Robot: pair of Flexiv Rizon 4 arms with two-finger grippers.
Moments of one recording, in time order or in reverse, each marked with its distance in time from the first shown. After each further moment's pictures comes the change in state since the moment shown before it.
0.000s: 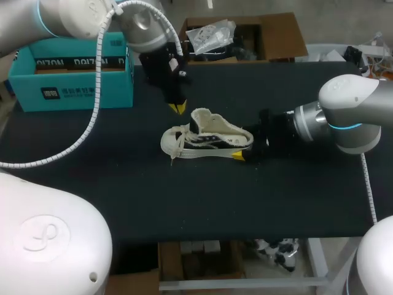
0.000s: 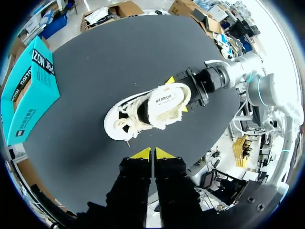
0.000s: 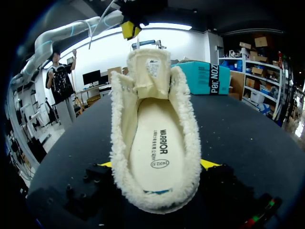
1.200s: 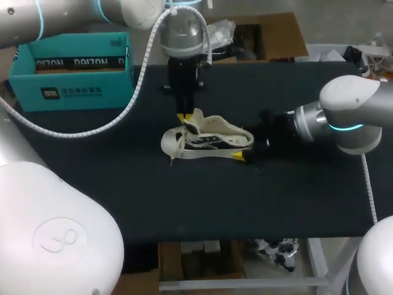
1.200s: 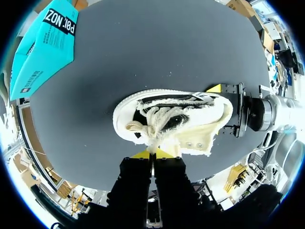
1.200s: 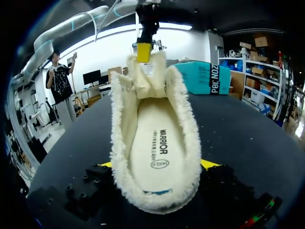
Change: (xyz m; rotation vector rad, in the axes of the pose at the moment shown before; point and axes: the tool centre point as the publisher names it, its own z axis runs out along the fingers) left arm -0.029 -0.022 0.062 -0.192 -0.209 -0.446; right arm 0.001 0.000 -0.001 0.001 0.001 0.000
